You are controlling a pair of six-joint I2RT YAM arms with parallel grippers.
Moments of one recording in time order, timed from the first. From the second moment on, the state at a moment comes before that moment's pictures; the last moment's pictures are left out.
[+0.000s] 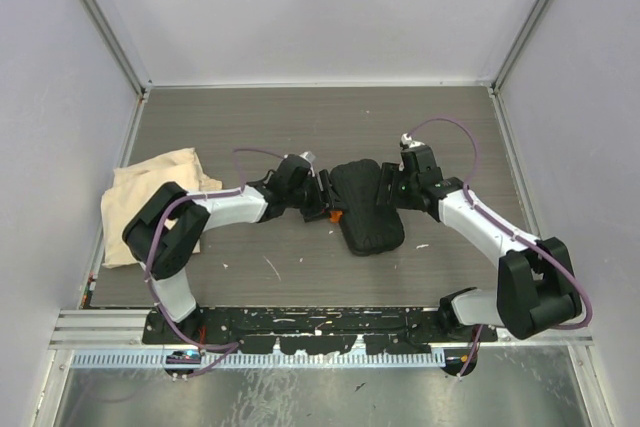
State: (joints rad) left arm -0.73 1.77 0.97 0.10 0.27 -1.02; right arm 0.34 1.31 0.79 -0.34 -0.02 0.43
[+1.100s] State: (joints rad) left arm -0.72 1.84 0.95 0.25 0.30 -1.11; right arm 0.28 1.41 0.77 -0.21 -0.16 0.44
